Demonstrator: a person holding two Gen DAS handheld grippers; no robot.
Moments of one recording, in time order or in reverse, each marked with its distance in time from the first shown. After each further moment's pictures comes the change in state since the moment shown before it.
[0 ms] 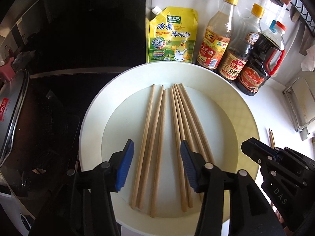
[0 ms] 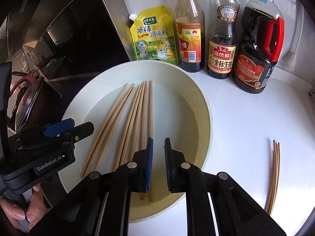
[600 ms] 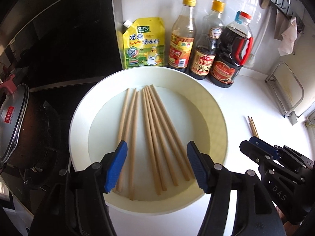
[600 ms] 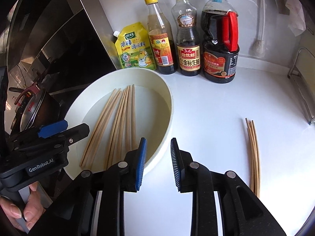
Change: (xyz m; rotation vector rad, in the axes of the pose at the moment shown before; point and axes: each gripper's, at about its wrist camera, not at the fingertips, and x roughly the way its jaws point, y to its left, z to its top) left arm -0.042 -0.050 -0.018 0.102 -0.043 -0.045; right arm -0.055 -0.038 -0.041 0.110 -0.080 -0.045
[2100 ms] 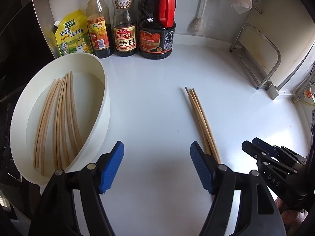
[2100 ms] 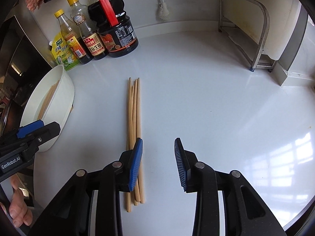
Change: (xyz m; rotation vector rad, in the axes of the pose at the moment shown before) left arm 0.029 -0.182 -0.044 0.096 0.080 -0.079; right arm -0.039 -0.203 -0.080 0.160 0.080 -0.148
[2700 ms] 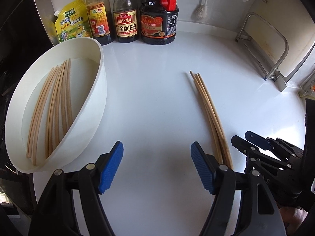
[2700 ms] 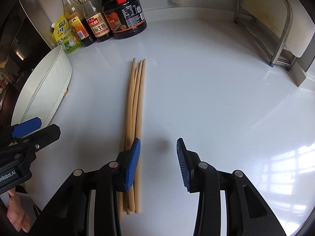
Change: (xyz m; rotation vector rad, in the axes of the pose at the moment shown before) left arm 0.025 -0.003 -0.020 -0.010 0.042 0.035; right arm 0.043 0.013 -0.005 -0.084 0.048 0.022
